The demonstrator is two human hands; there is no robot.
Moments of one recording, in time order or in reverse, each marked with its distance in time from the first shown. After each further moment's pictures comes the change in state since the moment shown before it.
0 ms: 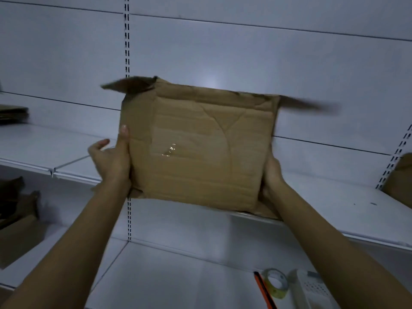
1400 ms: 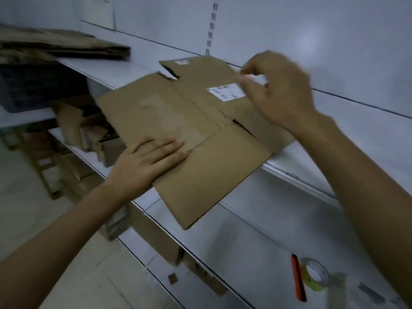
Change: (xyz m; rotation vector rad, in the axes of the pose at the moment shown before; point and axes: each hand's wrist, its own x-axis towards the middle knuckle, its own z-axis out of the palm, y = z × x) left_hand -0.071 -0.028 -0.166 1.454 -0.619 1.359; right_hand -0.086 -0.028 0.079 -0.705 -0.990 -1.315
